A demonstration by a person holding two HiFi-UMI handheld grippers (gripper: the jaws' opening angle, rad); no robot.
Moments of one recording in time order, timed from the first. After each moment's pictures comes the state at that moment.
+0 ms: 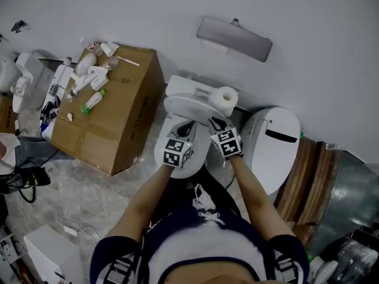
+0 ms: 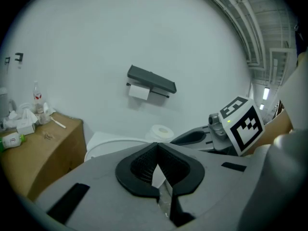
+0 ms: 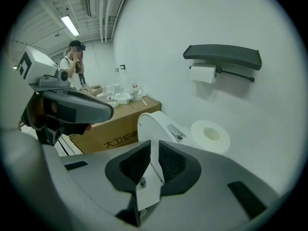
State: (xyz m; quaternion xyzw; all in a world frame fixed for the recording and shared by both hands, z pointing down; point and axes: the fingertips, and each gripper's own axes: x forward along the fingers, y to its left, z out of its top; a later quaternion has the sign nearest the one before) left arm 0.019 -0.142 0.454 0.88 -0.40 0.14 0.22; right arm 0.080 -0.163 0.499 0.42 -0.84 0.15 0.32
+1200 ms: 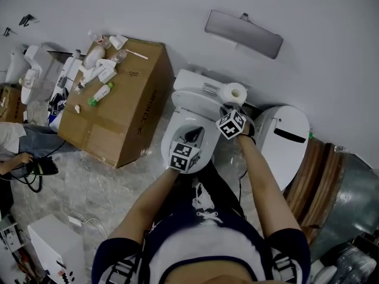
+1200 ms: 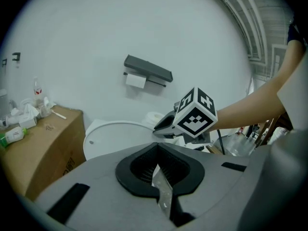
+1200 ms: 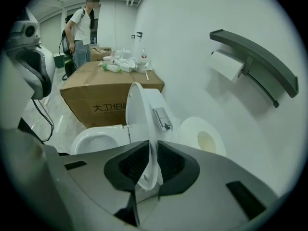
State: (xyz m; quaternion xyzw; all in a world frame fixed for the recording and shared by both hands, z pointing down) left arm 0.026 -0.104 0.480 0.87 -0.39 0.19 0.24; right arm 0.106 -0.211 0.551 0.35 -0.79 0.04 0.50
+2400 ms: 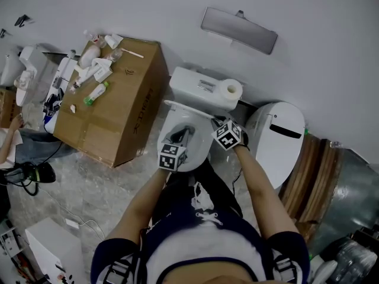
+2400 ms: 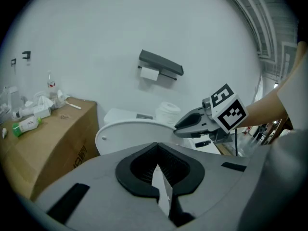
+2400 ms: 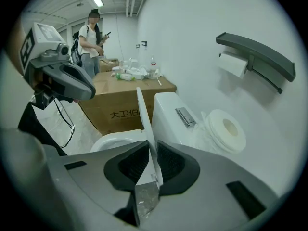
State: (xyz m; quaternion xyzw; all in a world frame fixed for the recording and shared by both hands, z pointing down) left arm -0.025 -0.084 0.511 0.84 -0.42 0.21 0.26; right arm 0.079 -0.140 0.552 0.31 -0.83 0.08 0.45
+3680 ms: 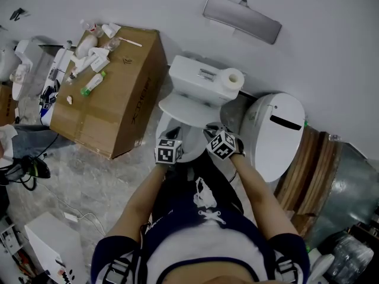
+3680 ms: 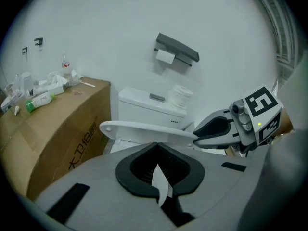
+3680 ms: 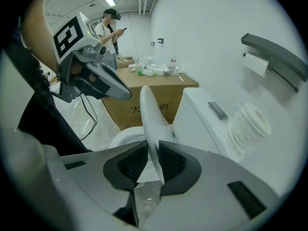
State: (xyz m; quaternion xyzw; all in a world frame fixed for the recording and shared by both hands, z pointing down) left arm -0.056 -0.052 0.565 0.79 -0.45 0.26 0.34; right arm 0.042 -0.048 0.579 0.22 -0.85 0.08 0.47
